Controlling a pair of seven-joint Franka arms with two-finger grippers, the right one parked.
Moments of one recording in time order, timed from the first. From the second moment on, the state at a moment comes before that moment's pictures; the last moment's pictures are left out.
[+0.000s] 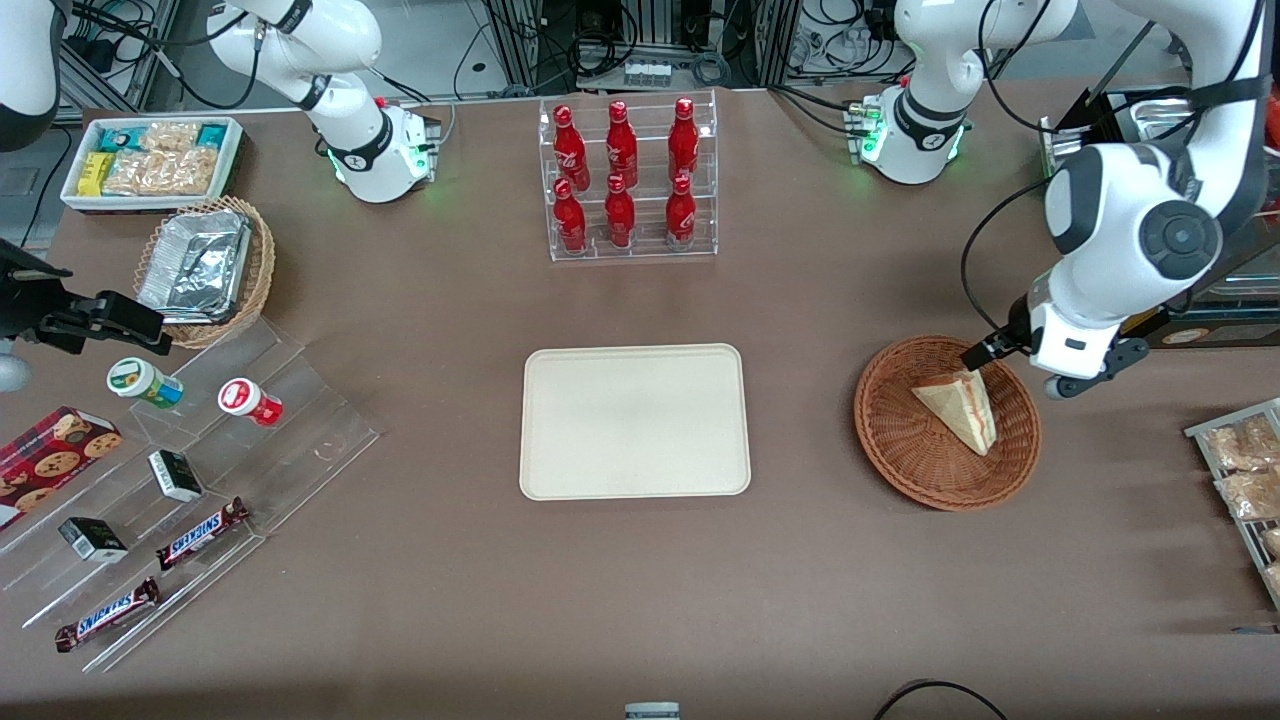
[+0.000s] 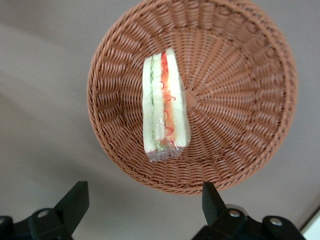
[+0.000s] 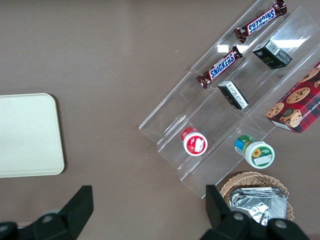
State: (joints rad) arm -0.02 0.03 -0.04 -2.21 0.01 2.13 -0.54
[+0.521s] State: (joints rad) arm -0.02 0.16 -0.04 -2.22 0.01 2.31 -0.55
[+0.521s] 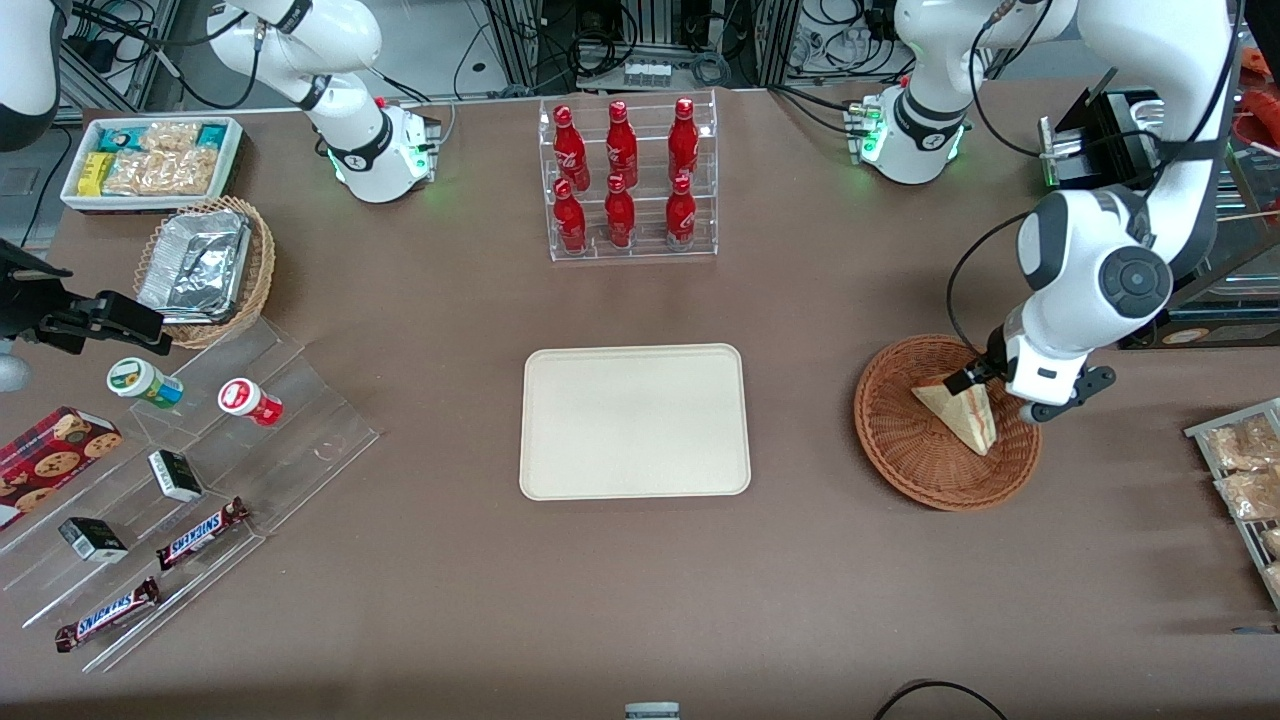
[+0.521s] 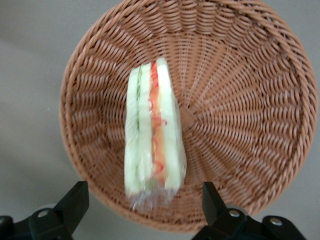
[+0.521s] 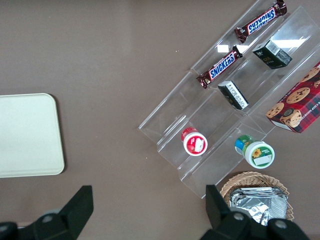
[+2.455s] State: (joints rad) arm -0.11 0.19 -0.06 -1.90 0.02 1.90 -0.69
